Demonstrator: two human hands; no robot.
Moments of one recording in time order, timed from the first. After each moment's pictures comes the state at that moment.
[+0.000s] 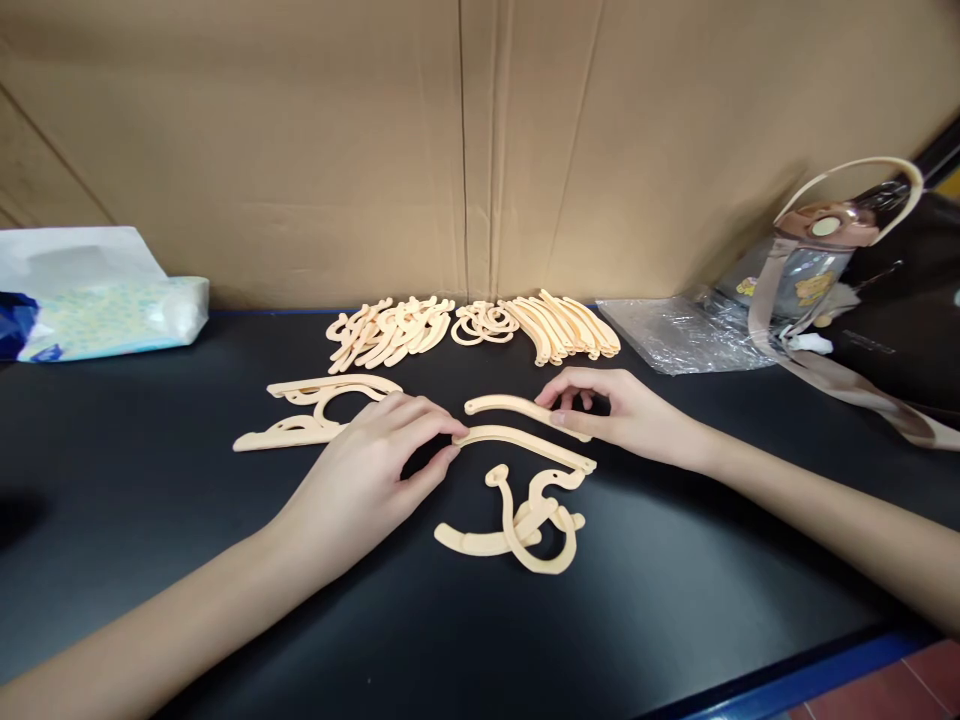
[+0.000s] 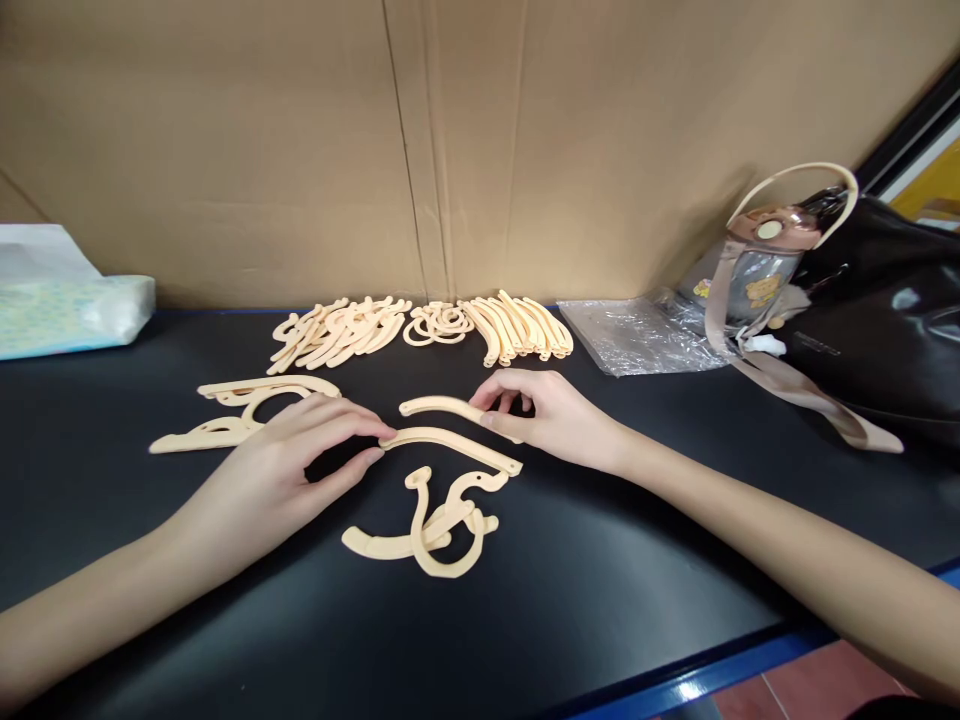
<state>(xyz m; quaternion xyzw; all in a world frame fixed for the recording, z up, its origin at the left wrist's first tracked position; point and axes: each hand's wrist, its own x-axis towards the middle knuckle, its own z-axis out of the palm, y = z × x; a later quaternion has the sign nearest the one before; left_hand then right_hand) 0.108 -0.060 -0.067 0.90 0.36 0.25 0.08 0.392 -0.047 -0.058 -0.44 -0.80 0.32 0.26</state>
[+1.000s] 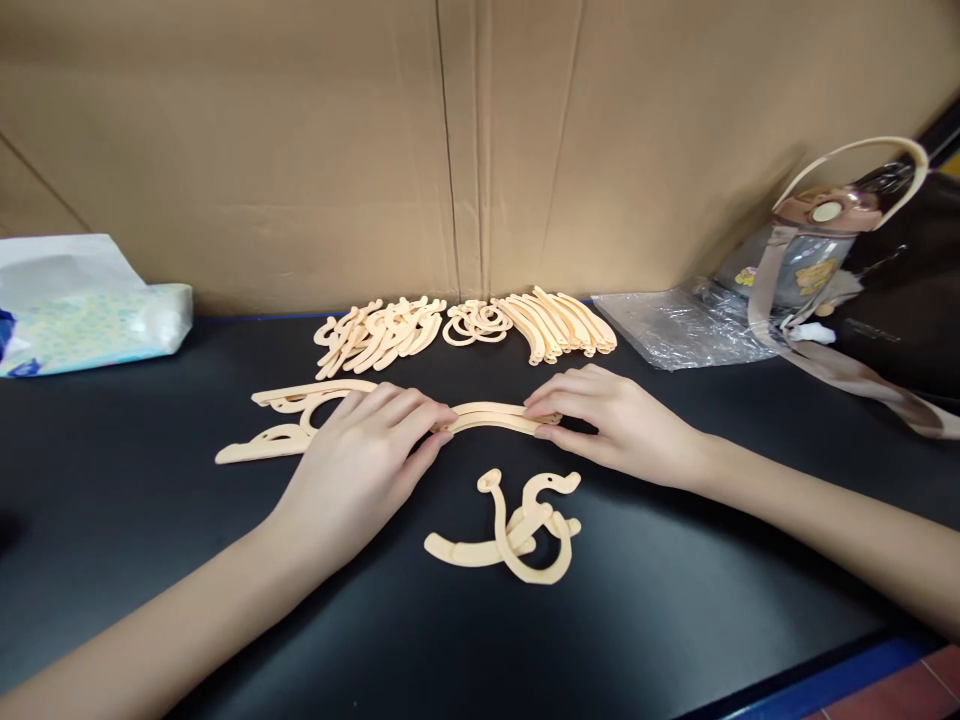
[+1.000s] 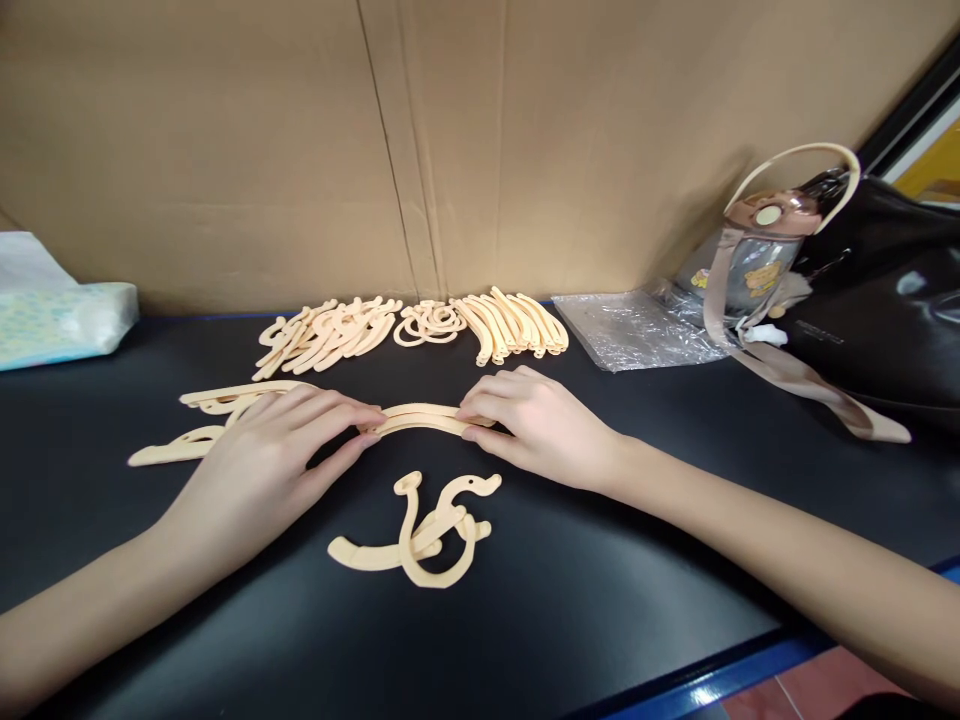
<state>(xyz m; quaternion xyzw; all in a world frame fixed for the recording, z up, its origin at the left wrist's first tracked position) 0.113 -0.052 -0.067 0.90 0.37 0.20 -0.09 0.386 -0.053 -0.061 -0.35 -0.91 0.06 0.22</state>
